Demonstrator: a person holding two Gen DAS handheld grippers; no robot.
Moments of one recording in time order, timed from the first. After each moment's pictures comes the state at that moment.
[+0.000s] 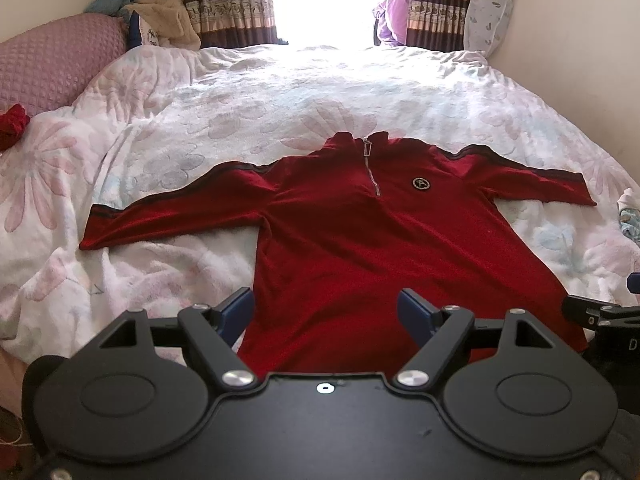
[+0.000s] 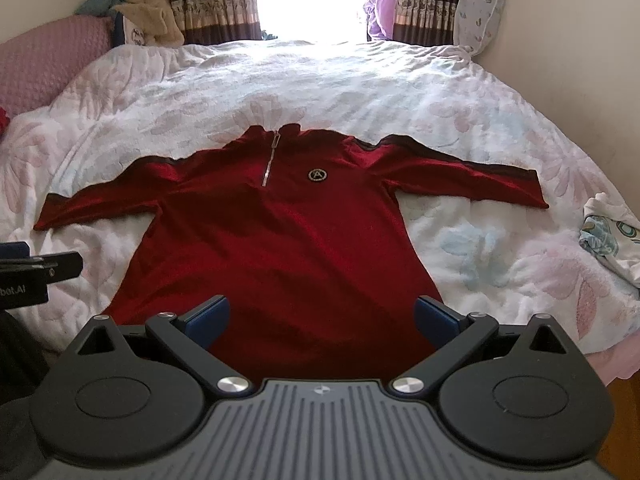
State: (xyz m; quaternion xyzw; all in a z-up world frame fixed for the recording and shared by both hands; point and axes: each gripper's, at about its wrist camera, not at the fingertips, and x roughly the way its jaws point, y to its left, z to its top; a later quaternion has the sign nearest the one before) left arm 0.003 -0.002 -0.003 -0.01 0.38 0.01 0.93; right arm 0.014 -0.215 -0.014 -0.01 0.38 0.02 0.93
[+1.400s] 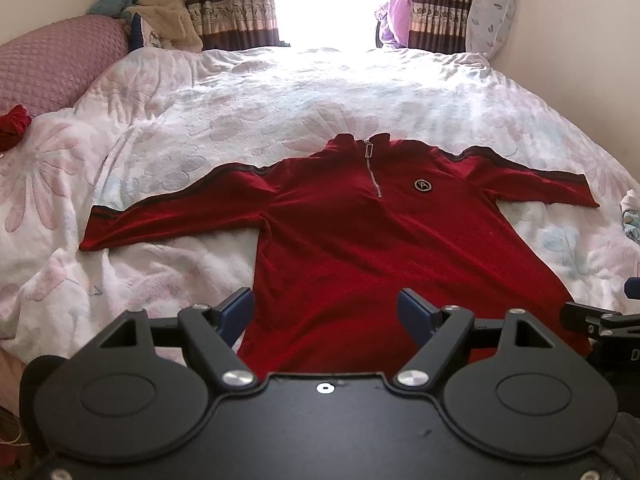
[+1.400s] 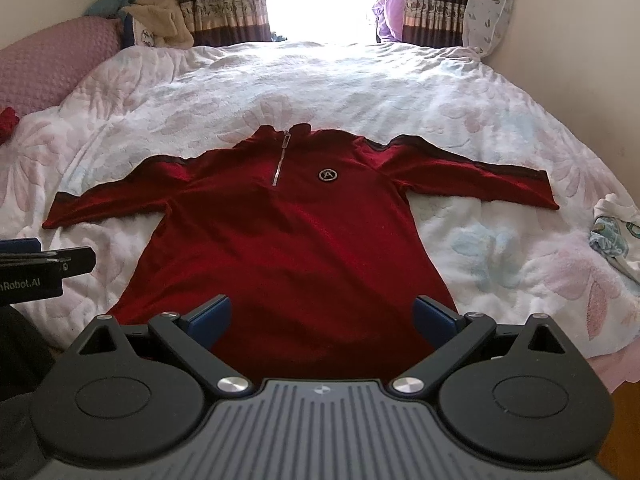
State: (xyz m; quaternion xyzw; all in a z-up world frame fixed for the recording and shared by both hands) left arm 0.004 -0.005 -0.006 -0.01 0.37 0.02 0.93; right arm 0.012 -0.214 -0.018 0.00 0.37 0.03 0.93
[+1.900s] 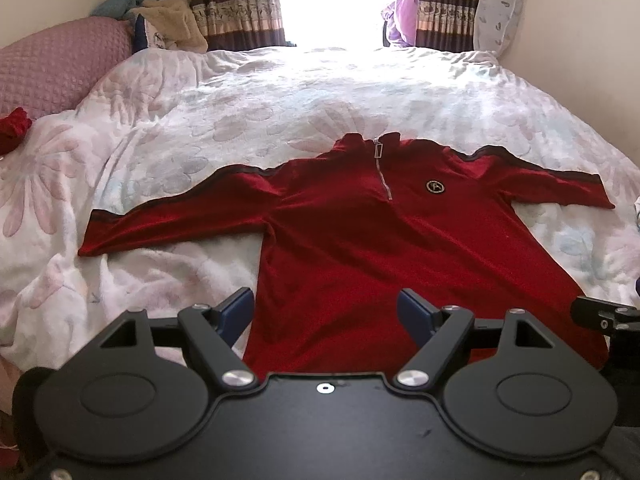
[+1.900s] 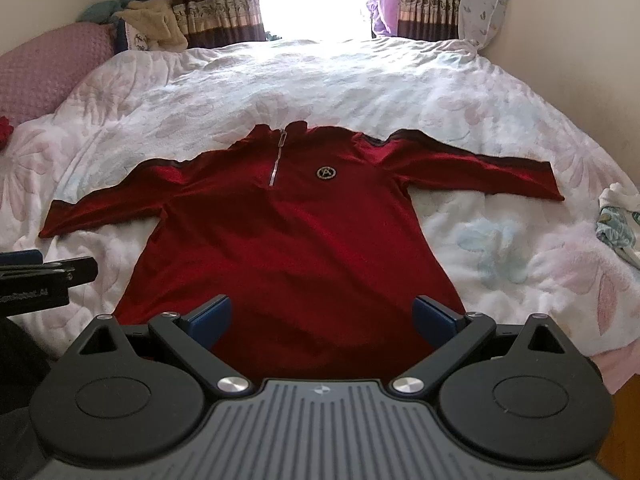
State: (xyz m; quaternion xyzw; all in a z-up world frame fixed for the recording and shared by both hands) left arm 0.031 -0.006 -0.022 0.00 0.37 0.03 0.93; right arm 0.028 -0.215 -0.025 0.01 0.37 0.03 0.93
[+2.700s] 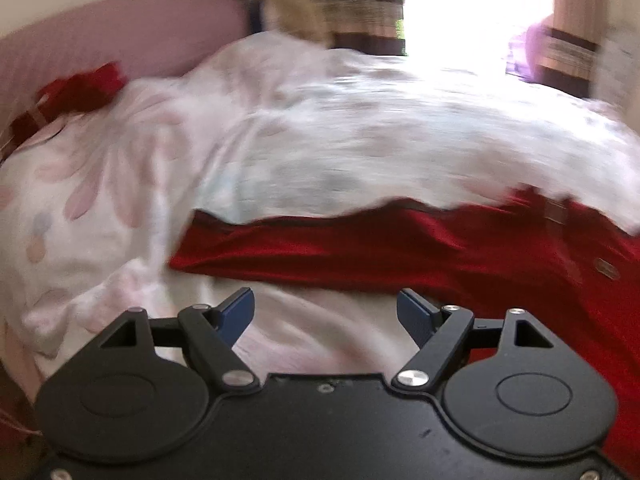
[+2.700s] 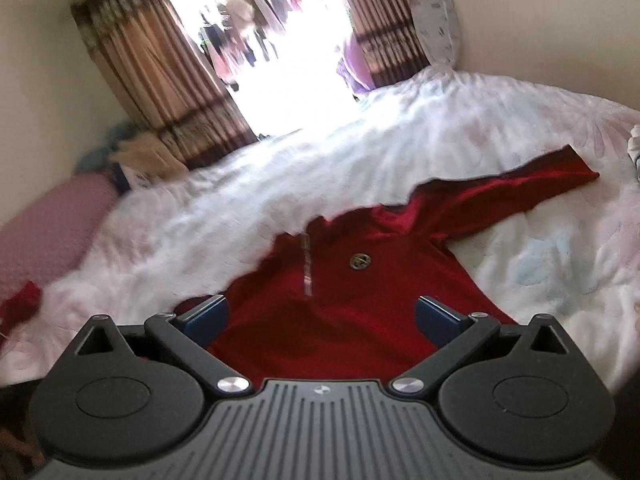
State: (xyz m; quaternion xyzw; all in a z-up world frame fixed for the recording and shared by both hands) left arm 0.147 0.186 -0.065 -0.05 0.35 0.20 0.91; right arm 0.087 -0.241 -0.033 0.17 0.26 0.02 0.95
